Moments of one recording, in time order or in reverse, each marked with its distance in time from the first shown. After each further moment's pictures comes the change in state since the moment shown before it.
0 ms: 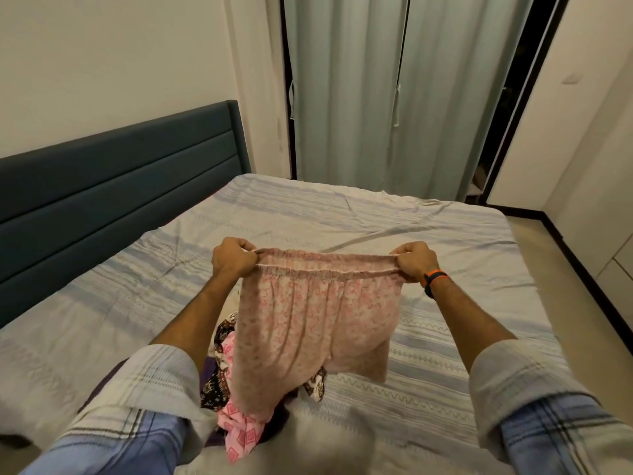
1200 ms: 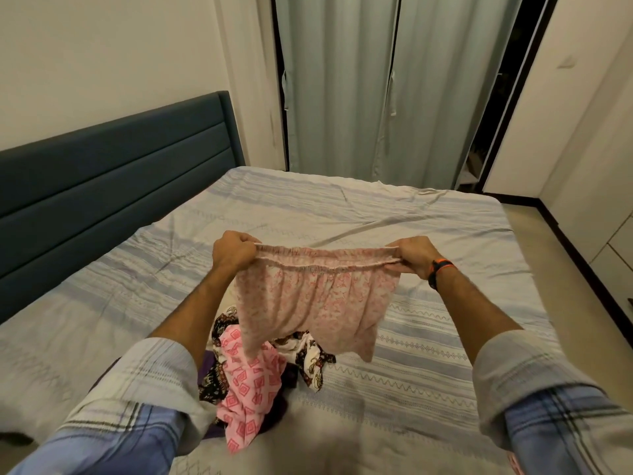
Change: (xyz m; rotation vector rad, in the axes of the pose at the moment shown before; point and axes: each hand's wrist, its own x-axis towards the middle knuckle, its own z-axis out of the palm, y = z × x) left_hand 0.002 0.005 0.016 0.023 -0.059 0.052; right_hand -0.003 0.002 -0.011 0.353 -0.269 0.155
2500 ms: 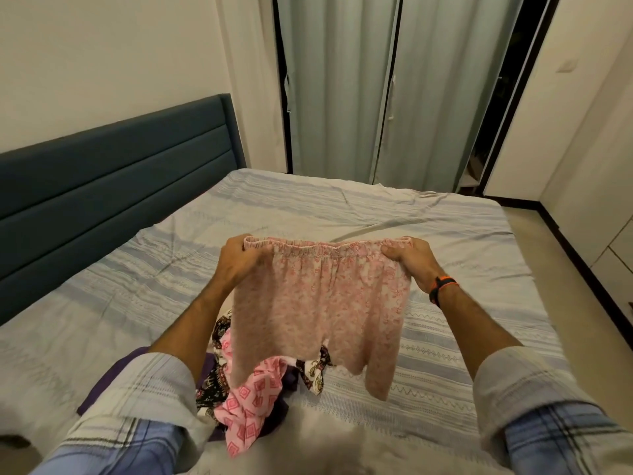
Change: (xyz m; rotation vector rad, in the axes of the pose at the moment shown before) left_hand -0.017 -0.006 -0.003 -0.219 -0.088 0.154; right_hand -0.013 0.013 0.006 0.074 0.014 -0.274
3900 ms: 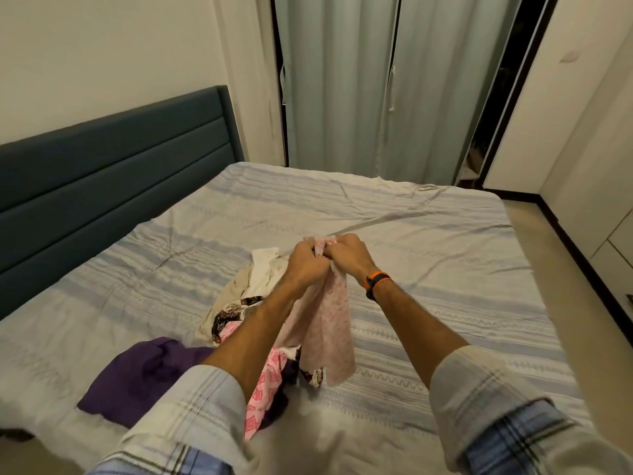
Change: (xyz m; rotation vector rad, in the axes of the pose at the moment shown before) left_hand -0.042 0.056 0.098 -0.130 -0.218 -0.040; right_hand -0.026 -0.024 0.110 -0.380 -0.098 -0.085
